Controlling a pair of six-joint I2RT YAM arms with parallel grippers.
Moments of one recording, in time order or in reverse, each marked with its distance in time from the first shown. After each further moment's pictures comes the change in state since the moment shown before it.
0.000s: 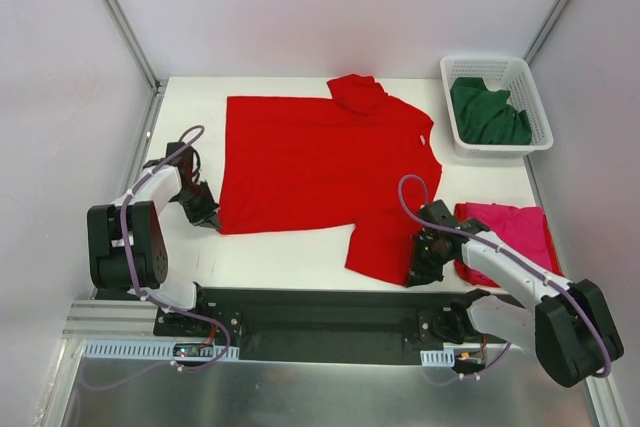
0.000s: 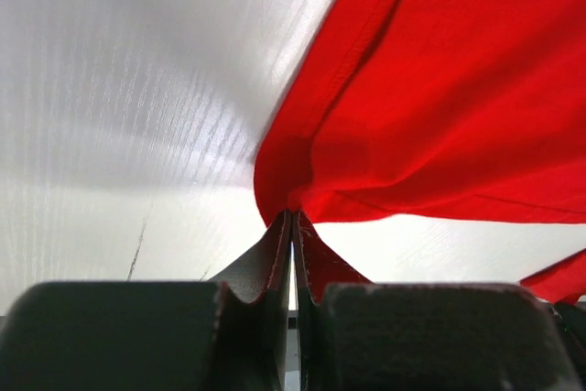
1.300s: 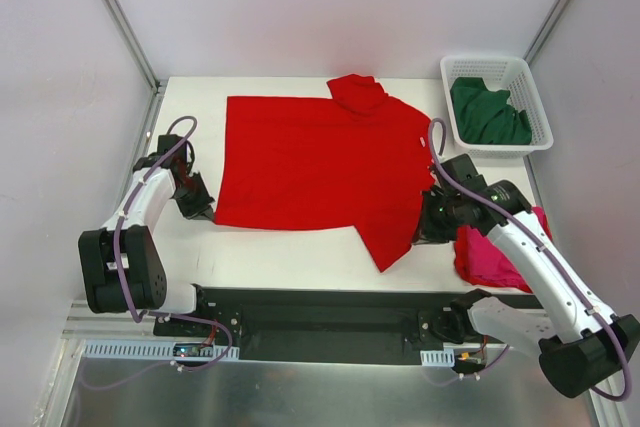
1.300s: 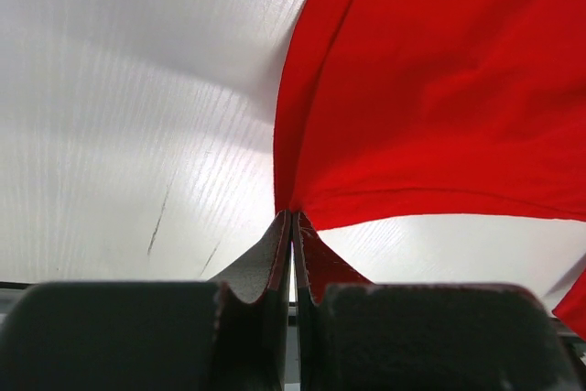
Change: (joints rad) left arm 0.000 -0.151 0.045 -0.060 -0.053 -0.004; right arm -0.005 -0.077 0.553 -0.403 0.093 -0.106
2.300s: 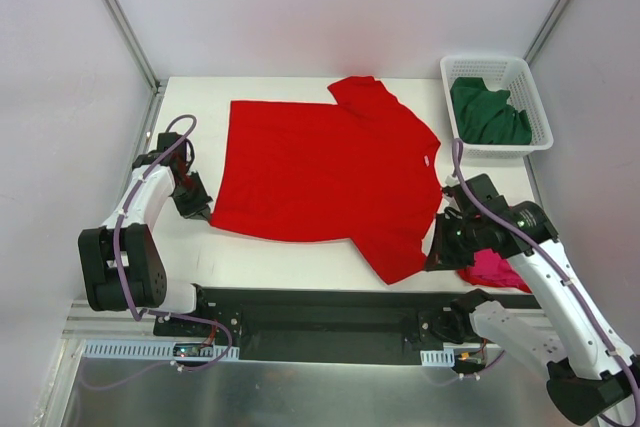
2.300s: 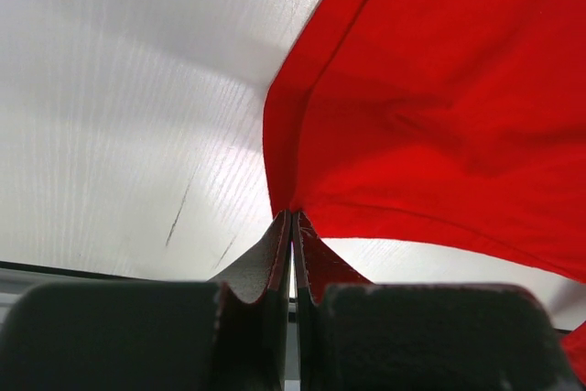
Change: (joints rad) left arm 0.000 0.011 0.028 -0.039 -0.050 0.004; right arm 0.000 -0.165 -0.001 -0.220 -0.074 -0.013
